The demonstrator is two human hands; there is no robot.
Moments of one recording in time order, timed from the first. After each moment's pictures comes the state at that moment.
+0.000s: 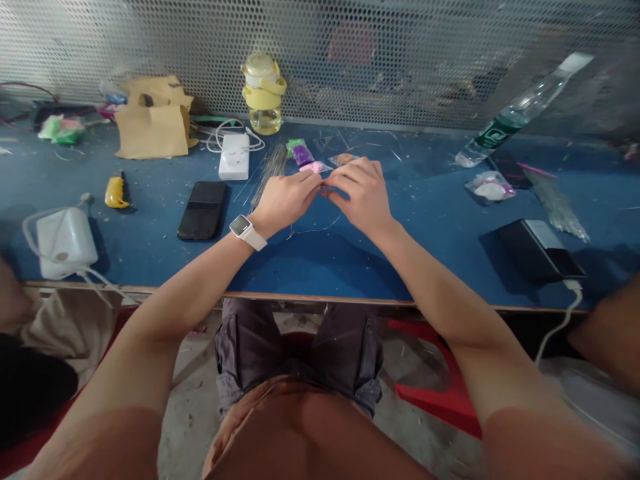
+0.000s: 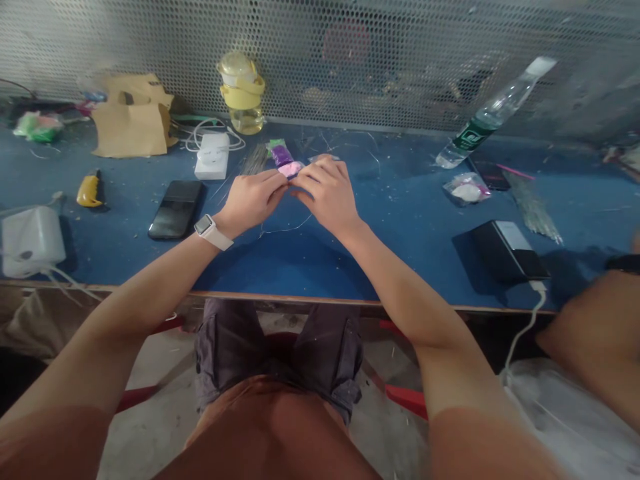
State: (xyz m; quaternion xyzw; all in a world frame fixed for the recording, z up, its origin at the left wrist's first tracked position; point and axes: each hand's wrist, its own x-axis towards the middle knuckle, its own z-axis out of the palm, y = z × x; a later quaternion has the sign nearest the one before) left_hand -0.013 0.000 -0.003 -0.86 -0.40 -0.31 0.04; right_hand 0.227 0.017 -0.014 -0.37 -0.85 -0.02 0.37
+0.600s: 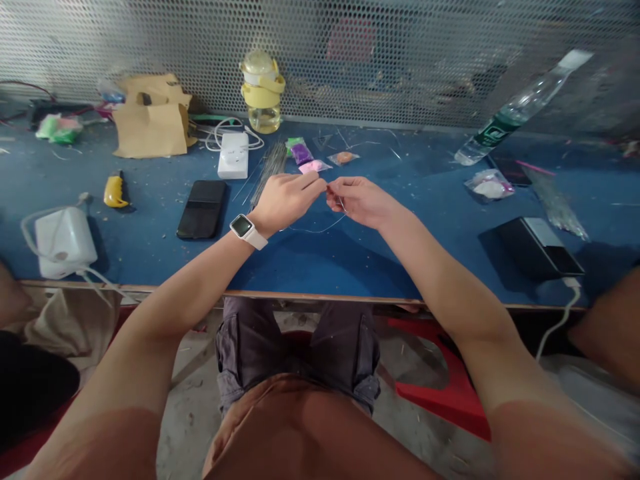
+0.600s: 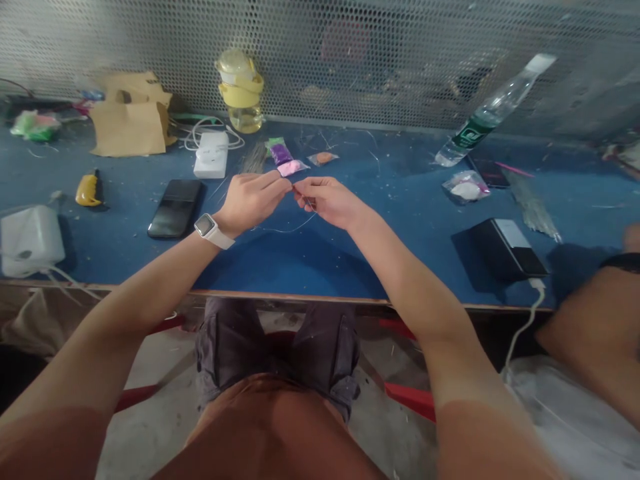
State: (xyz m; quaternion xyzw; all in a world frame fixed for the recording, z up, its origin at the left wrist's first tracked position) left_hand -0.011 -0.004 -0.001 -0.87 -0.35 -0.33 0.10; right_hand 0.221 0.019 -0.001 -0.36 -0.61 0.60 0.38
